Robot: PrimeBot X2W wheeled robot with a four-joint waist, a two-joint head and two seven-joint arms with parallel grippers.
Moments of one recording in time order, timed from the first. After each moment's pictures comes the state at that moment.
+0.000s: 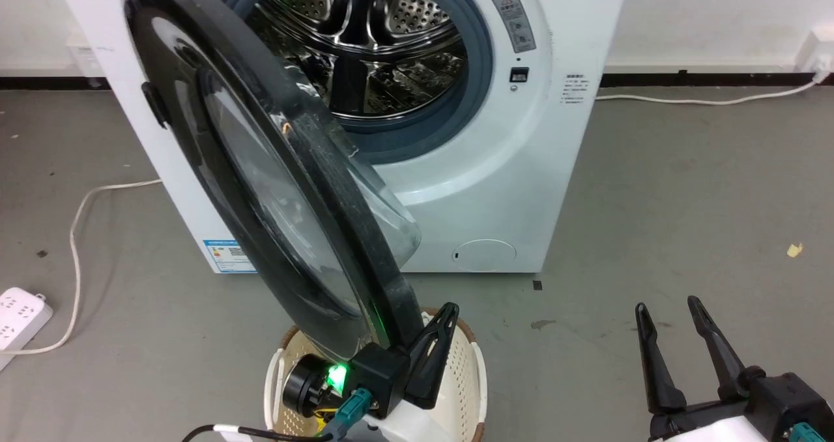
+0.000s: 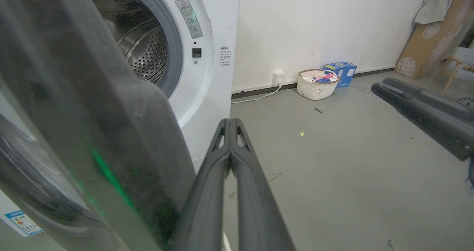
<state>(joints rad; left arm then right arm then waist) -0.11 0.05 -0.51 0.04 -0.18 0.03 -0.08 0.07 -0.05 0.01 -0.01 0.13 0.13 -0.26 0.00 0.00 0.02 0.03</state>
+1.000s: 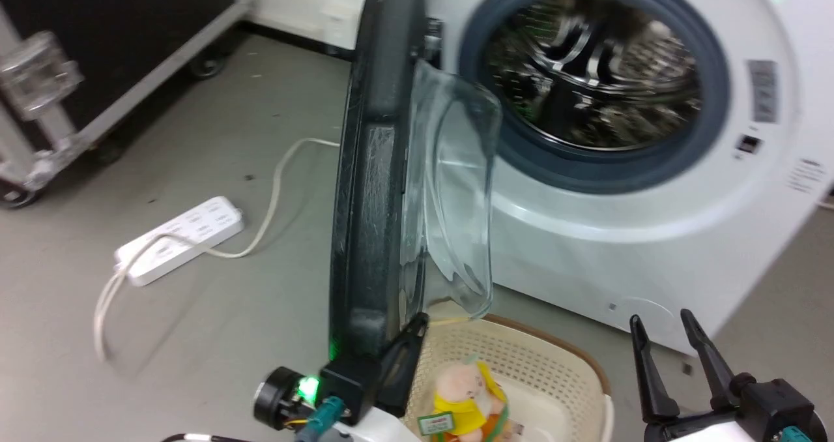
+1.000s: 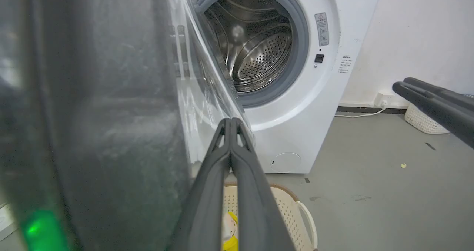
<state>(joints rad) -0.08 0.11 -0.50 0.02 -0.21 0.06 -0.08 0.08 -0.05 0.02 0.03 0.14 0.13 -0.26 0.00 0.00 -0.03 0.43</state>
